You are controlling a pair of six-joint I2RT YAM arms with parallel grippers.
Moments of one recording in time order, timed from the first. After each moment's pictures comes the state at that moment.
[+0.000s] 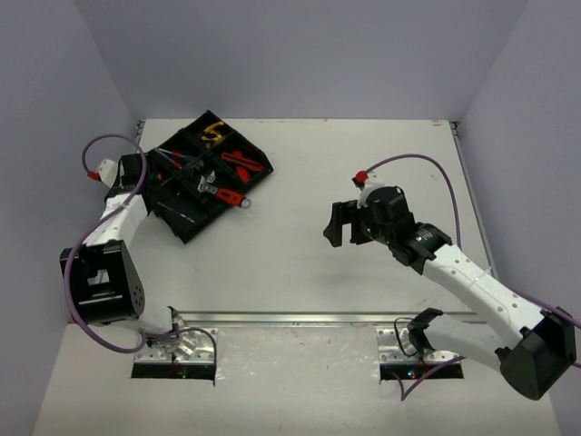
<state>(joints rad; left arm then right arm) 0.24 1.45 0.97 -0.36 -0.39 -0.86 0.59 1.04 0.77 -0.36 0.00 0.35</state>
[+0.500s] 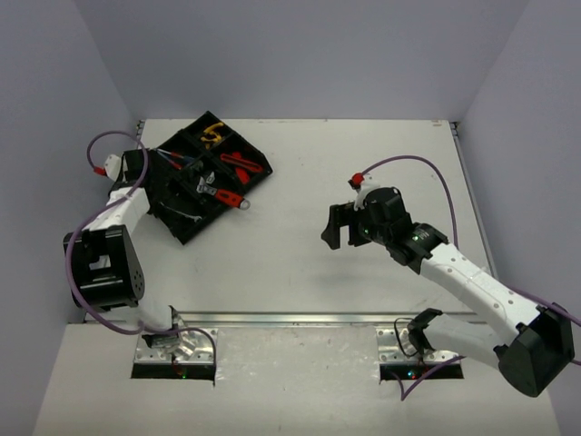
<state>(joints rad) 0.24 1.55 1.01 -0.28 -0.30 -0.90 0.59 1.06 0.75 -0.34 -0.04 0.34</state>
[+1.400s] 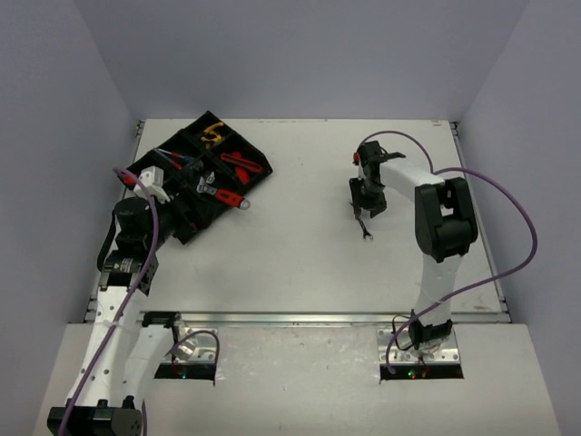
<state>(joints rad) 0.04 0.65 0.69 -0.41 0.29 -0.46 0.23 2.02 1.38 -0.70 0.02 0.12</state>
